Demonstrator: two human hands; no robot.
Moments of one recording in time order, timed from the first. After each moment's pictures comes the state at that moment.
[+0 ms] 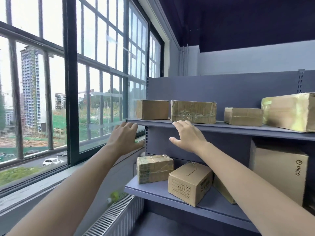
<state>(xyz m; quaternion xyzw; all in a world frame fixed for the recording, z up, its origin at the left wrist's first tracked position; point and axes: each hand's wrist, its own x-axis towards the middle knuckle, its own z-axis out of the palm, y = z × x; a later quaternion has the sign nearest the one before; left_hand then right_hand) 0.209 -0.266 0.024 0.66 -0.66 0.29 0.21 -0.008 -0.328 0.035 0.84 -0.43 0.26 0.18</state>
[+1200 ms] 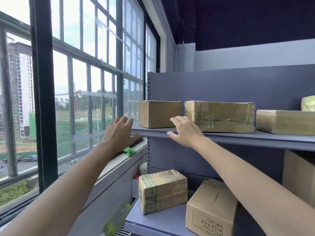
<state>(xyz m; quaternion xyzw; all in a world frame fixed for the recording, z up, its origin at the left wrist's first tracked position) 0.329 -0.448 0.046 0.64 -0.67 0.28 0.25 0.108 -0.503 0.056 0.83 -0.46 0.27 0.18</state>
